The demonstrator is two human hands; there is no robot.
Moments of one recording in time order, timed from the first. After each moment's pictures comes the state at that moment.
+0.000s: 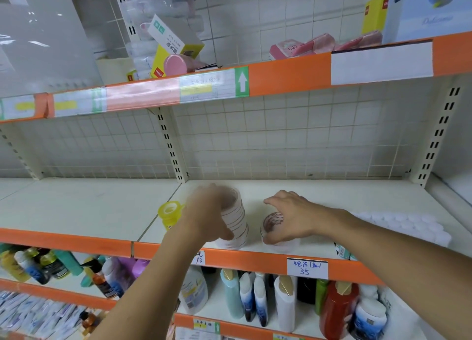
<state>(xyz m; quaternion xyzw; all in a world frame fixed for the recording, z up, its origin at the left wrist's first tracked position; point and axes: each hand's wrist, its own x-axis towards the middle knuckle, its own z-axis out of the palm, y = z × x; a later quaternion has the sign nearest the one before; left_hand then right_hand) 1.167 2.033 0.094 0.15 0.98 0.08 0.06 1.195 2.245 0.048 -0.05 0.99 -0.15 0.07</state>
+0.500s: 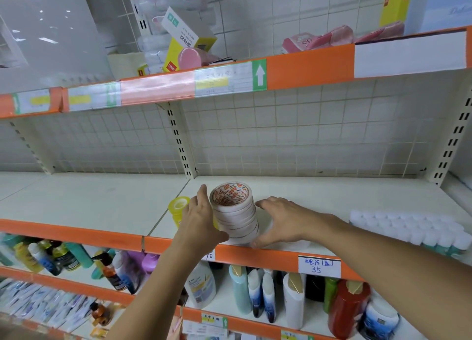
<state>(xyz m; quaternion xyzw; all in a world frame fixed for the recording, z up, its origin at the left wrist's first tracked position) 1.162 1.996 0.055 0.15 0.97 0.21 -0.01 1.183 2.205 0.041 -0.07 0.98 -0.18 0.07</state>
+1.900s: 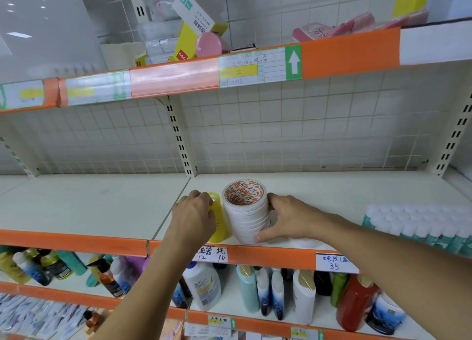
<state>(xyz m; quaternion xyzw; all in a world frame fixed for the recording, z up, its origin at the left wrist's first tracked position) 1.114 1.960 0.044 0.18 0.97 0.11 -0.12 1.163 2.188 0.023 -0.02 0.96 -0.26 0.03</state>
